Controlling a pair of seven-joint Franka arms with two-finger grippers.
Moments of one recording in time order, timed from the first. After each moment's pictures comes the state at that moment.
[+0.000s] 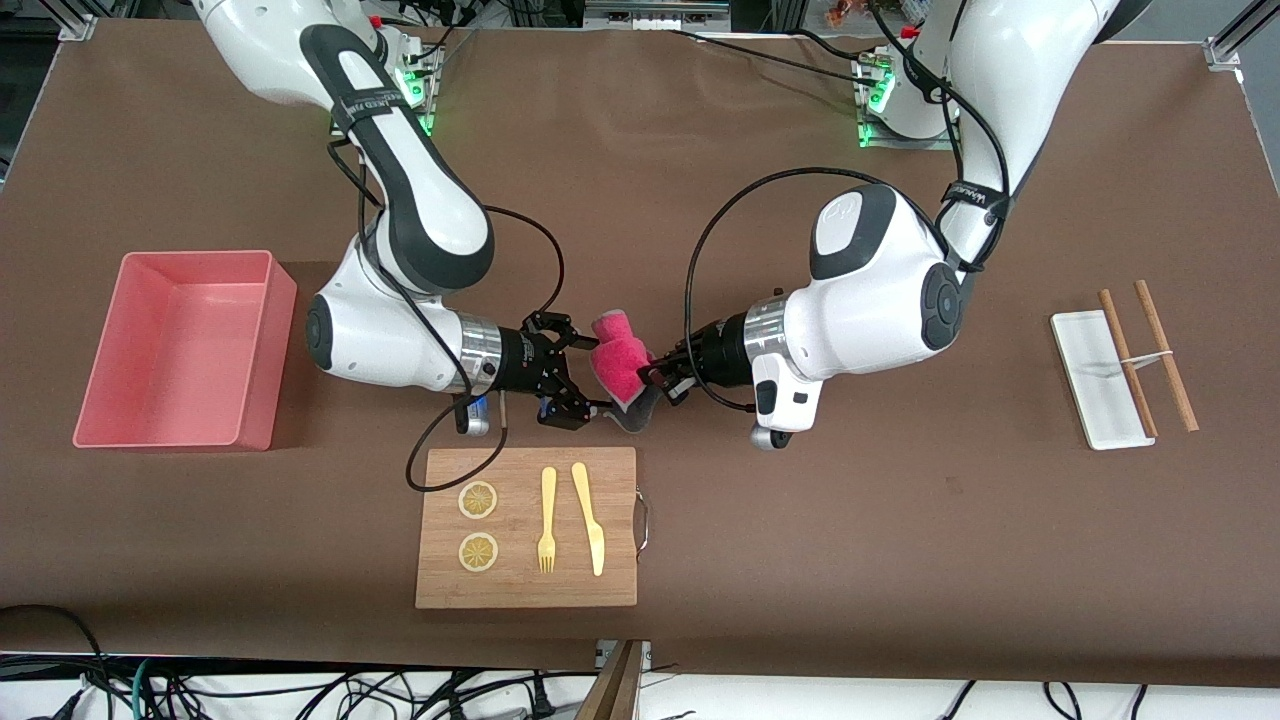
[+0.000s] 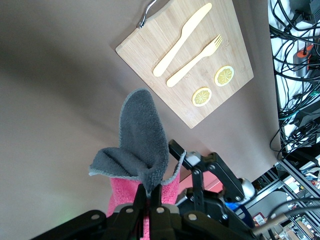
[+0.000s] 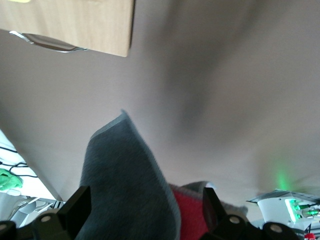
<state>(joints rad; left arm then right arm) -0.17 0.68 -0.46 -1.26 -0.50 2.17 -1.14 0.40 0.64 0.09 -1.44 0.89 2.17 1.29</state>
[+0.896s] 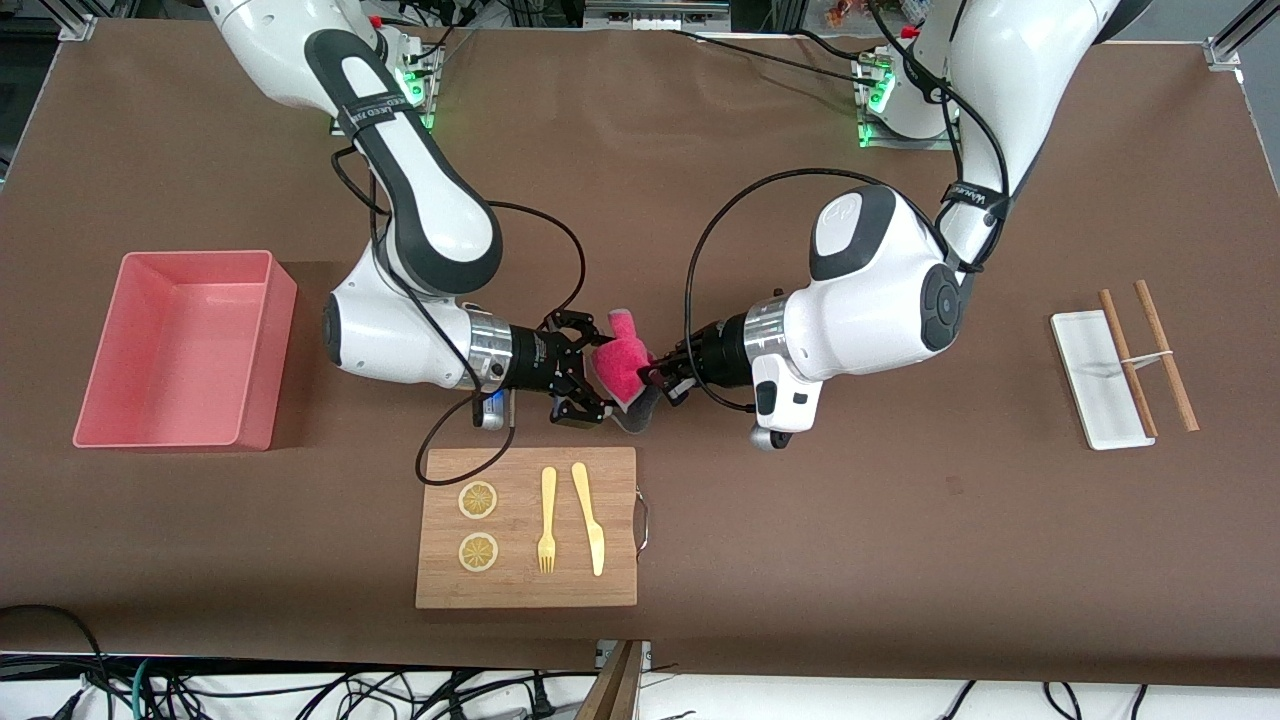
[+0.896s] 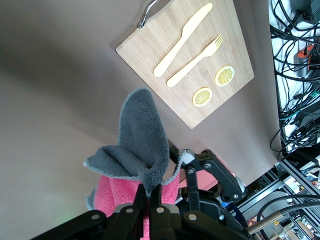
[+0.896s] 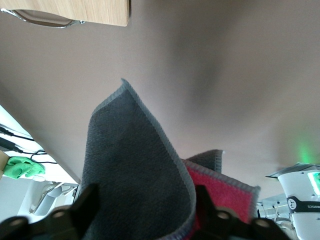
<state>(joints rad) -0.17 0.68 -0.46 -1.26 -0.50 2.17 -1.14 0.43 0.64 0.09 -1.44 1.02 2.23 1.29</state>
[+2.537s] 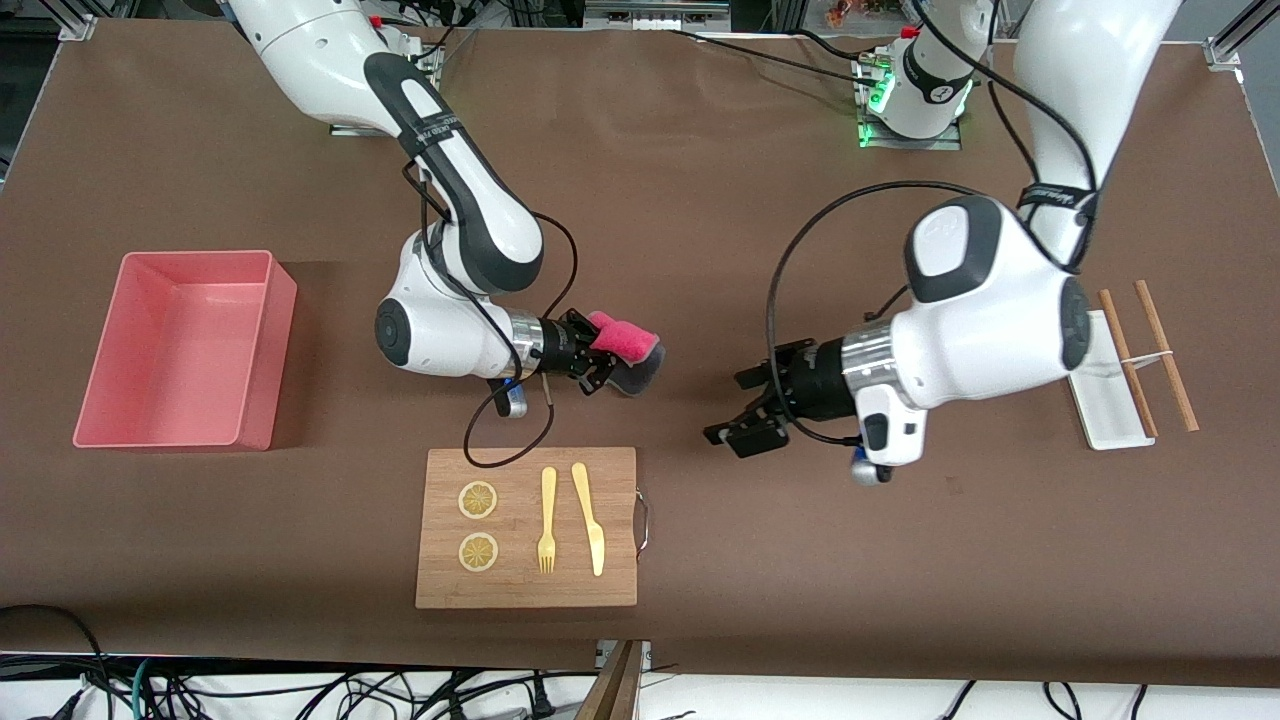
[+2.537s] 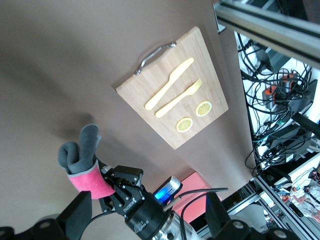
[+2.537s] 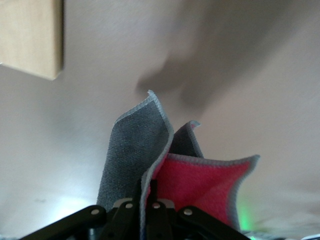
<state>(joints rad) -0.02 0.64 -0.46 -1.22 -0.49 2.06 -1.13 0.47 0.68 0.09 -1.55 0.78 2.21 1.19</state>
